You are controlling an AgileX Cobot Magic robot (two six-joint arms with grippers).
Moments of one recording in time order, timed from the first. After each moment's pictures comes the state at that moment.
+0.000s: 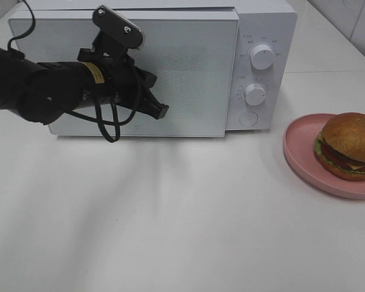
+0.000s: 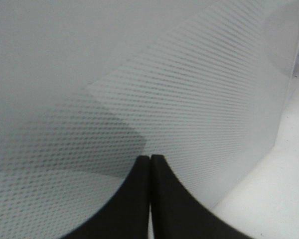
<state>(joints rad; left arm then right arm) -0.57 1.94 -1.06 0.06 -0.36 0.21 0.05 0.00 -0.50 0.02 1.02 -0.03</state>
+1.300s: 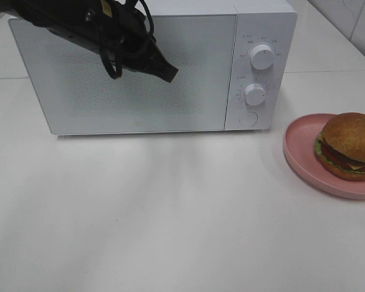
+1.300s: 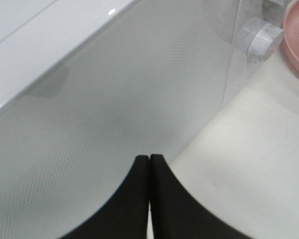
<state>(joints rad) -0.63 1.78 -1.33 0.02 0.35 0.20 0.05 0.00 -0.50 0.02 1.02 -0.03</state>
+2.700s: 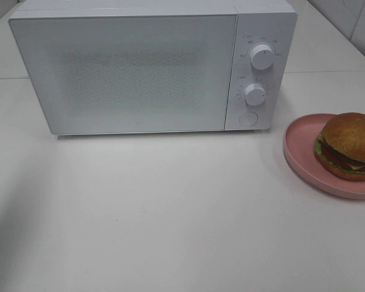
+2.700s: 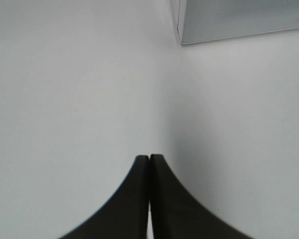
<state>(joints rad) -0.12 1.01 -0.94 0.07 0.95 -0.01 0.05 0.00 -0.50 0.02 1.02 -0.03</state>
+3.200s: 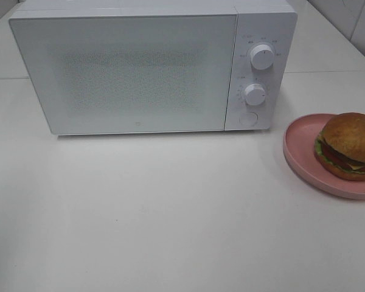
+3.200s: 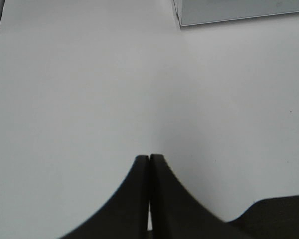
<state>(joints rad) -0.12 0.43 -0.67 0.07 1.09 -0.01 0.05 0.00 -0.50 0.02 1.02 -0.03</state>
